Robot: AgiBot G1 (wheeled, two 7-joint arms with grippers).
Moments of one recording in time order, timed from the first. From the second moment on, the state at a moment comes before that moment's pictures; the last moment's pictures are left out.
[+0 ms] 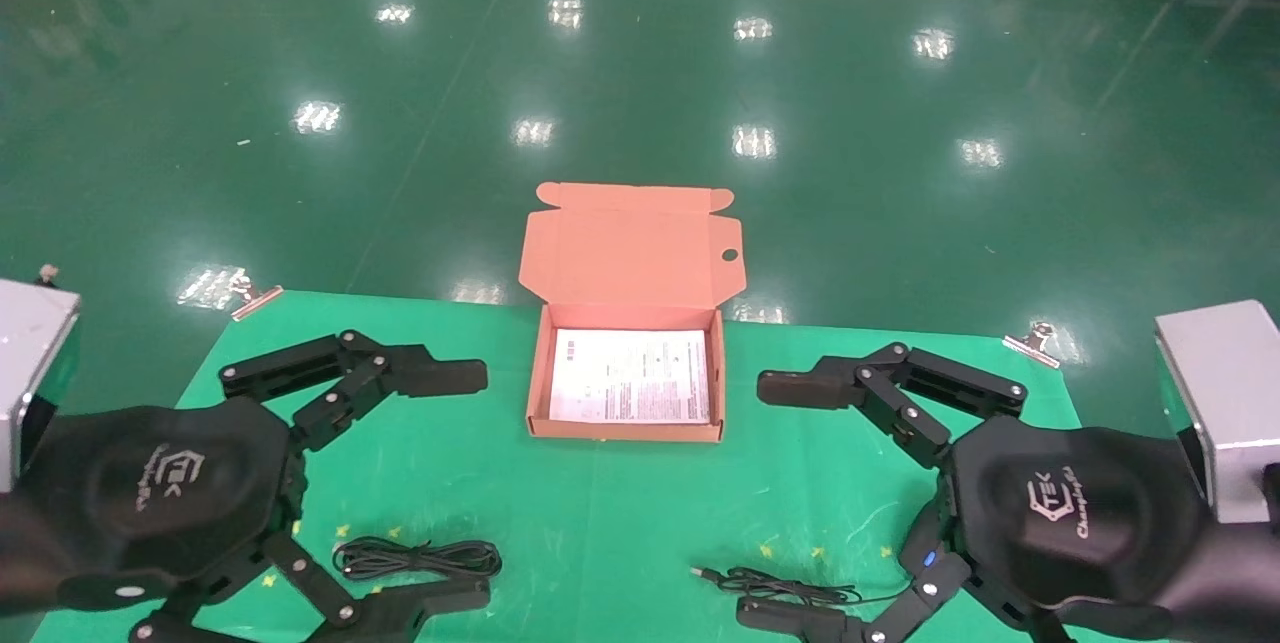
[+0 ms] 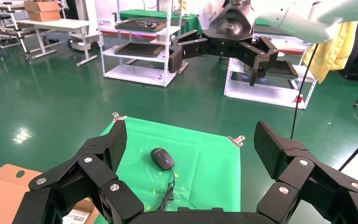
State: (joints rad) left arm -1.07 0.61 0.28 -1.28 0.73 1.50 -0.19; right arm 1.08 -0.61 -0.28 1.28 -0.73 -1.49 0.19
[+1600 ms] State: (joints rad) left arm -1.41 0.69 0.55 -1.28 1.18 1.57 -0.30; right arm 1.48 -0.67 -0.60 1.35 -1.29 -1.57 -0.04
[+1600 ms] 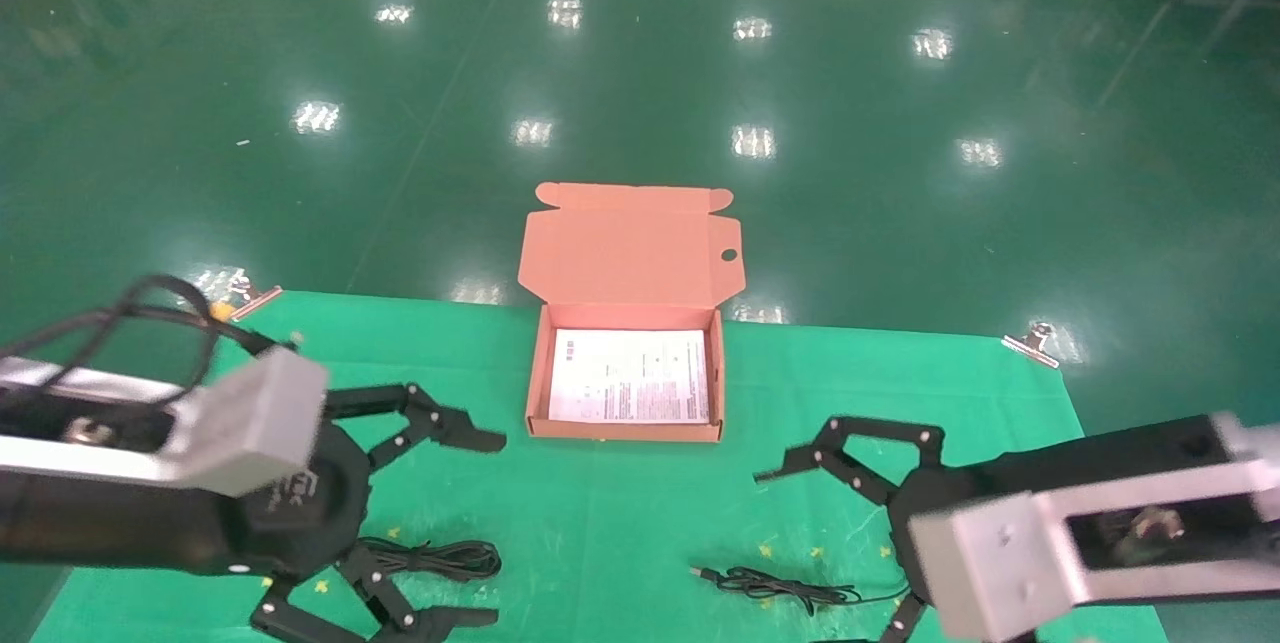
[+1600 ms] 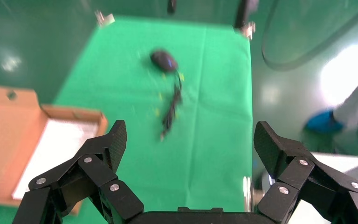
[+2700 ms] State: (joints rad) left arm -1.51 0.96 0.94 -1.11 1.87 1.41 -0.37; right arm 1.45 -0.84 -0.95 1.34 -1.92 -1.30 0.03
